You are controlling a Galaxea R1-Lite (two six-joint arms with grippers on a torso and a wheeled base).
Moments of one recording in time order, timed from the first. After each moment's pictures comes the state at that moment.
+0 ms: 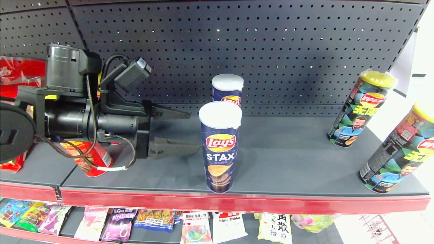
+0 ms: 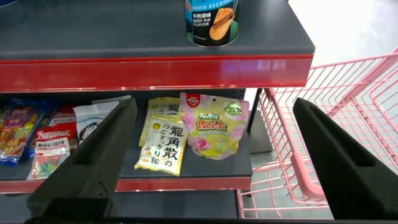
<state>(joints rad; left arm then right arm) -0.38 1.61 -1.07 -0.11 -0.86 0.30 -0.05 0.08 0.00 0.00 0.00 0.01</state>
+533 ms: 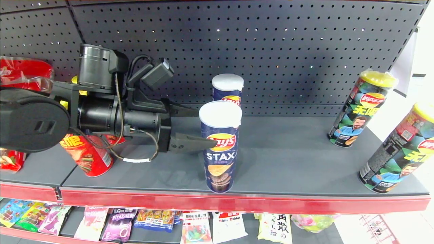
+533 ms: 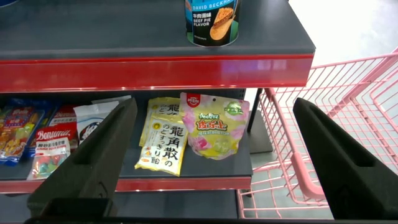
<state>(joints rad) -0.44 1.71 -1.17 -0.11 -0.83 0.31 -0.05 0.08 0.00 0.00 0.00 0.01</state>
